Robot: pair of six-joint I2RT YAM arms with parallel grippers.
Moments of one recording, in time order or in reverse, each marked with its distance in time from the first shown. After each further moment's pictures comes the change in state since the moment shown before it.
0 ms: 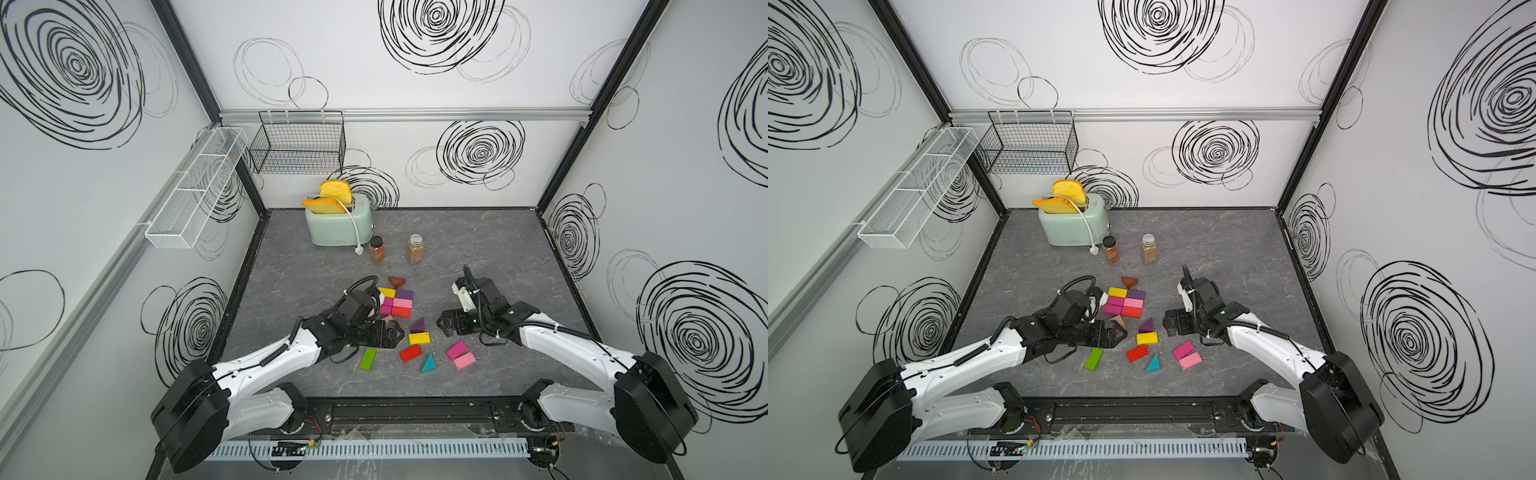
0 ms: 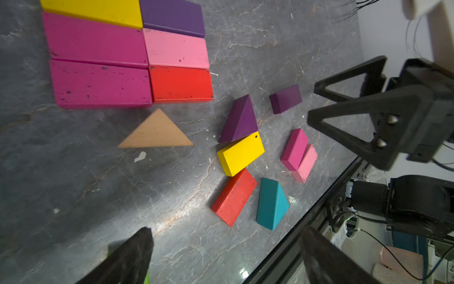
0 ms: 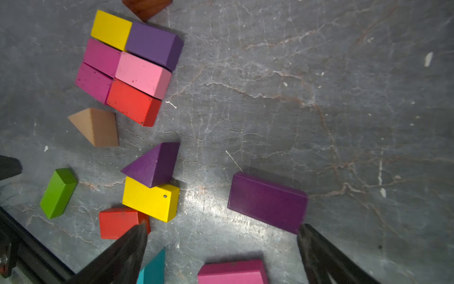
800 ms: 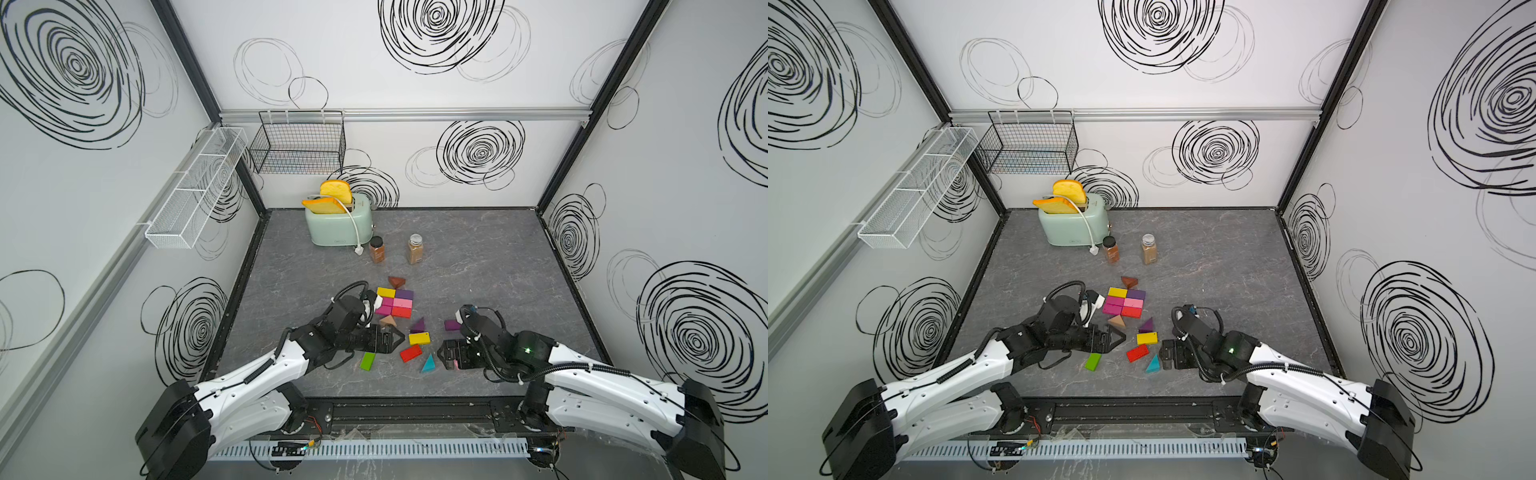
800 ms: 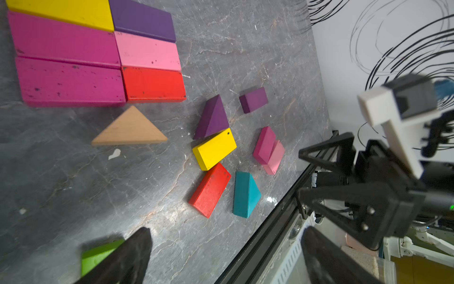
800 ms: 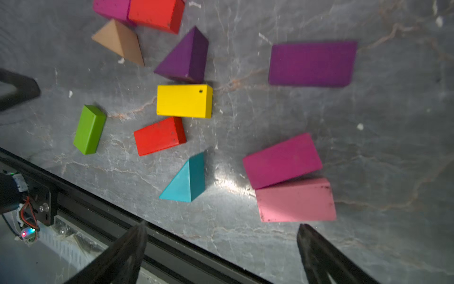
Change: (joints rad) left arm 0.054 -0.099 -0.048 0.058 0.120 -0.002; right arm 0.470 -0.314 -0.055 -0.300 0.208 0.510
